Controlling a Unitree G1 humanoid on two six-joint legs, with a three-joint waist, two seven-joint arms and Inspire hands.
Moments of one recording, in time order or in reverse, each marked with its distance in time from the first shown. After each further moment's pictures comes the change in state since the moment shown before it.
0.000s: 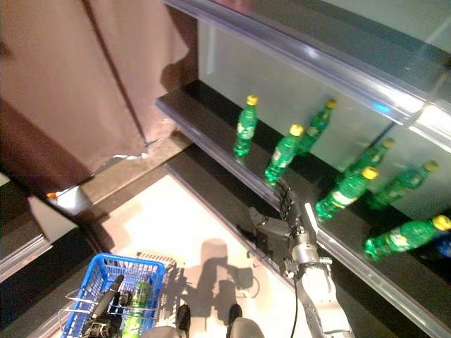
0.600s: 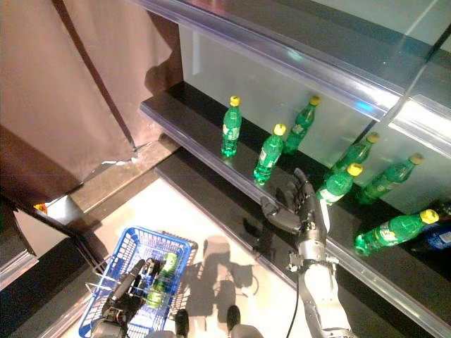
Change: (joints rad) left arm -0.025 -0.030 -0.052 -0.059 0.062 0.052 -0.009; right arm -0.014 0.027 -0.016 0.002 -0.002 -0.056 -0.004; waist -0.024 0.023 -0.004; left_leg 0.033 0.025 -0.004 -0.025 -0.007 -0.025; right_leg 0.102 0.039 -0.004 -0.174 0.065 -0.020
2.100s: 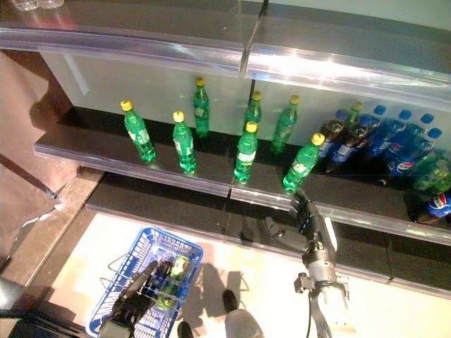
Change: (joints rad) left arm -0.013 -0.005 -0.073 0.016 0.030 0.041 -0.021; right arm 0.137 -0.011 -0.057 -0.002 0.001 -0.029 0.085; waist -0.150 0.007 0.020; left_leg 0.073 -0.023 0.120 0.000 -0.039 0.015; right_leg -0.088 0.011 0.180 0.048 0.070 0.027
